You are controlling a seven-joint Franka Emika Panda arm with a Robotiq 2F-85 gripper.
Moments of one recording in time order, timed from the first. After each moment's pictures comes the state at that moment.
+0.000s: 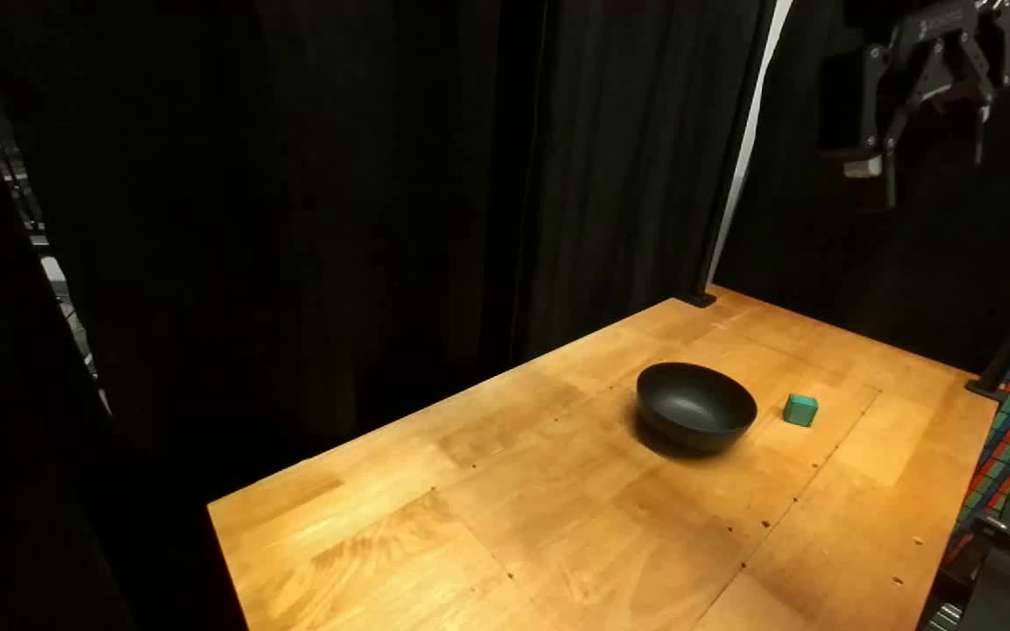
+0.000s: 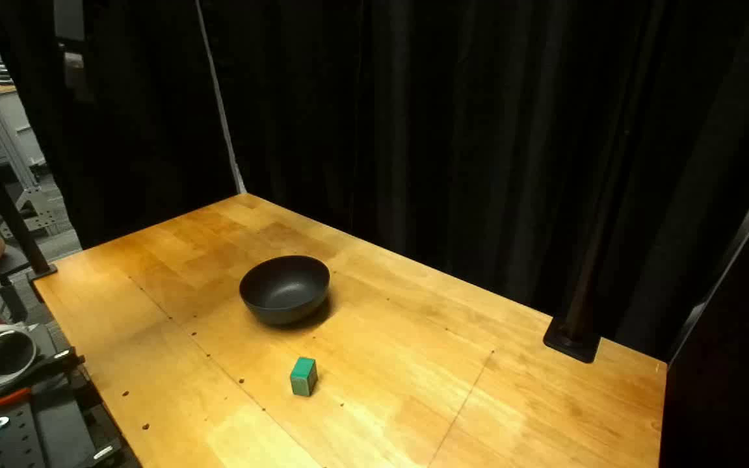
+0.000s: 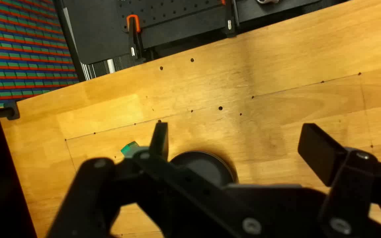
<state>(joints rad) 0.02 -0.24 0.37 -2.01 -0.03 1.44 0.58</state>
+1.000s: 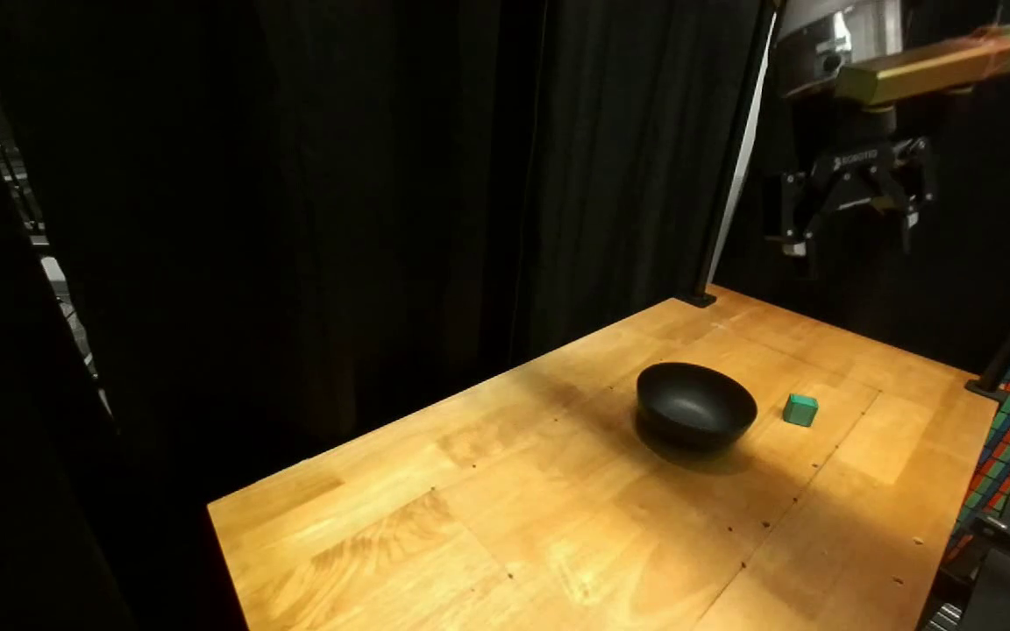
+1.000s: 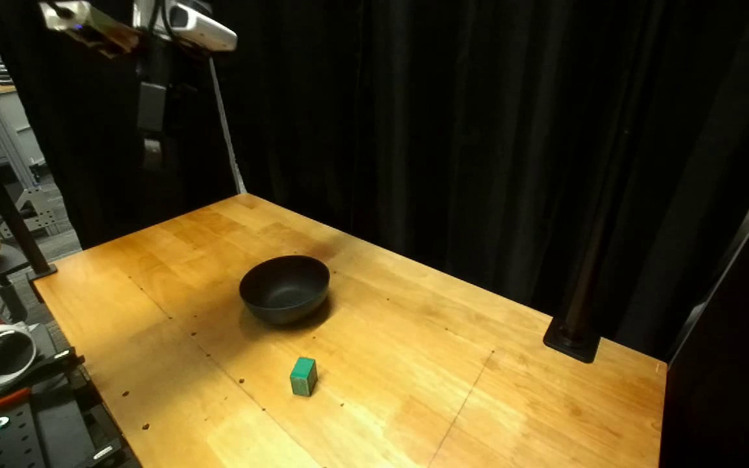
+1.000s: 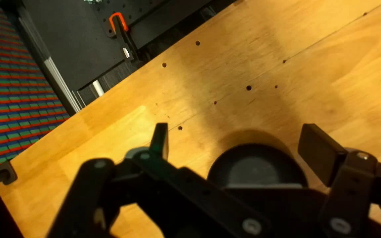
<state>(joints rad) -0.03 -0.10 0.15 -2.14 -0.03 1.66 0.65</state>
